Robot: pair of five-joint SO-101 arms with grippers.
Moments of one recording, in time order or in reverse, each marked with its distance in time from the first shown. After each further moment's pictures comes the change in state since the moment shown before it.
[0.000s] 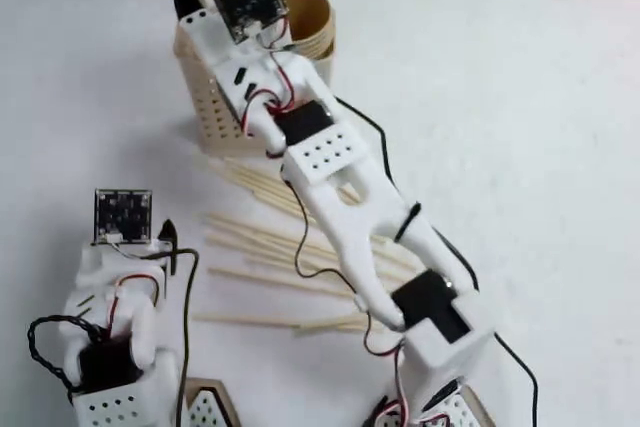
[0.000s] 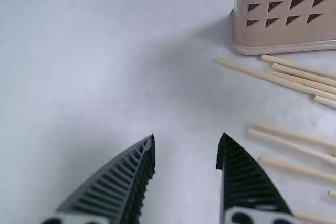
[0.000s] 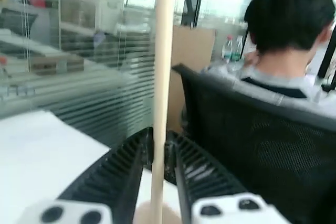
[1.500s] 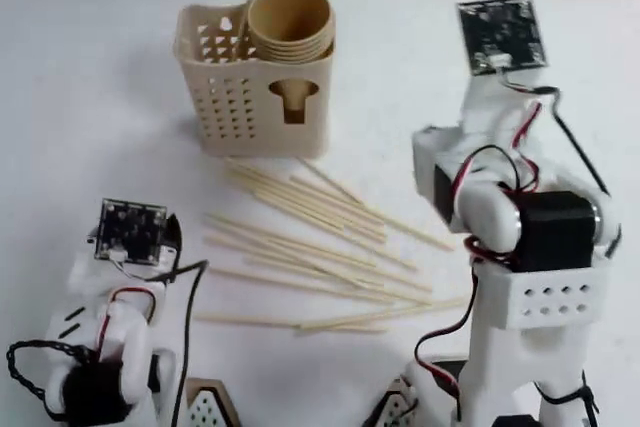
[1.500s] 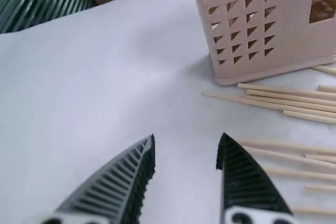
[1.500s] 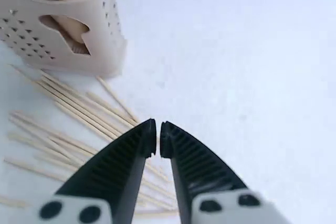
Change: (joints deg) left arm 5.5 -0.7 -16.4 10.1 -6.6; right arm 30.0 -46.3 1.6 97.7 -1.7
